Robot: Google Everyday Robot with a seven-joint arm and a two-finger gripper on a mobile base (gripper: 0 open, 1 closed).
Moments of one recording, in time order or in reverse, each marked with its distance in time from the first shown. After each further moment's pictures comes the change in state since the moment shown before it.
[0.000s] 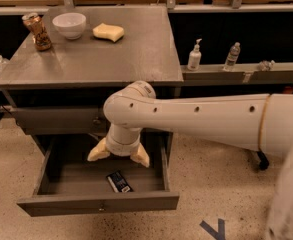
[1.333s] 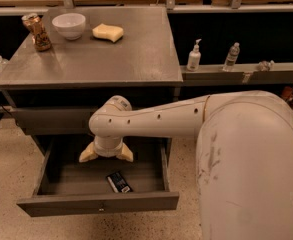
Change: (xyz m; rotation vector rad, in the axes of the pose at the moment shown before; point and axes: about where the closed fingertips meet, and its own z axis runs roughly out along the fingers) arm 0.060 -0.045 0.098 -0.001 0.086 -0.137
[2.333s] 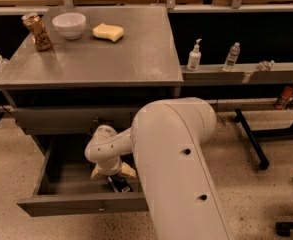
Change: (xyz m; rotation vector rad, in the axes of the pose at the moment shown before) arm -0.007 0.044 0.155 -0.237 -0.037 0.101
